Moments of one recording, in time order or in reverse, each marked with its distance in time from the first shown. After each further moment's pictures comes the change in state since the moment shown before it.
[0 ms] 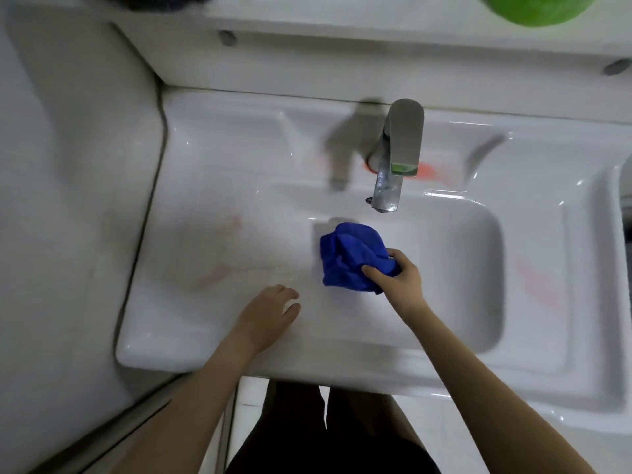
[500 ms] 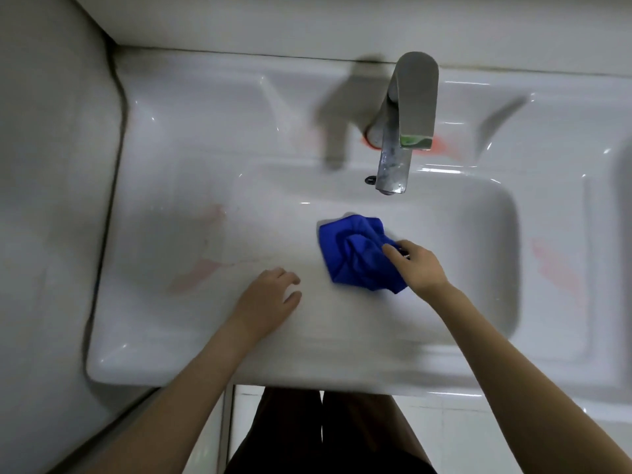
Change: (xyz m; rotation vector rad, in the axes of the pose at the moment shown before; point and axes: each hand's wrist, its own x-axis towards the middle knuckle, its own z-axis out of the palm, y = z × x) left_hand 0.035 -0.010 0.009 0.030 0.049 0.088; right_hand 0.050 0.037 -0.024 -0.585 -0.047 0.113
